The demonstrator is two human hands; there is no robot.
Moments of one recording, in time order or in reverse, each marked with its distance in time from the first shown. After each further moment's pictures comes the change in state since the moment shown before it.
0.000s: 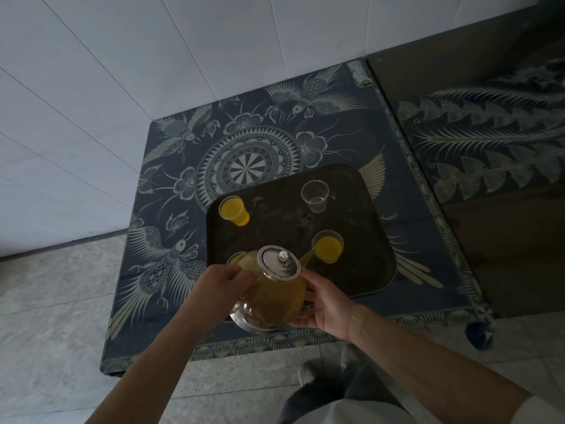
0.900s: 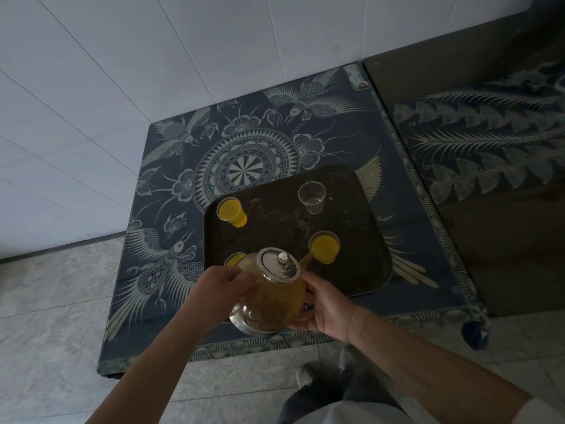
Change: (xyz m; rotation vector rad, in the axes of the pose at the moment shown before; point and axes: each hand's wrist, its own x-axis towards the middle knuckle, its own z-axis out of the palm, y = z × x) left_hand -0.003 -0.001 0.003 0.015 -0.013 -0.001; right_hand -0.008 0.000 -0.004 -0.015 -0.001 0.006
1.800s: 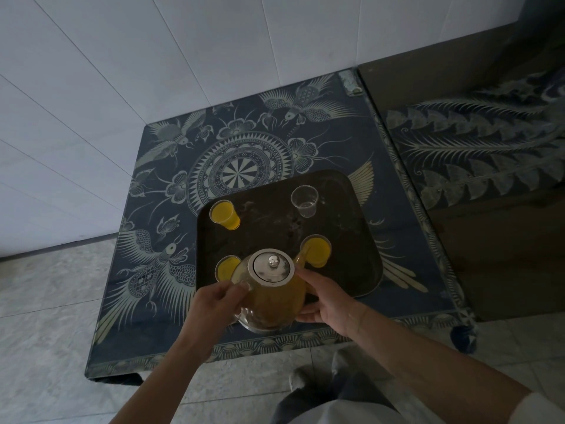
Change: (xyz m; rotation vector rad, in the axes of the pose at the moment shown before) left_hand -0.006 -0.025 0.028 -0.358 0.083 -0.042; right_hand -0.005 -0.017 -0.011 -0.152 0.121 -0.058
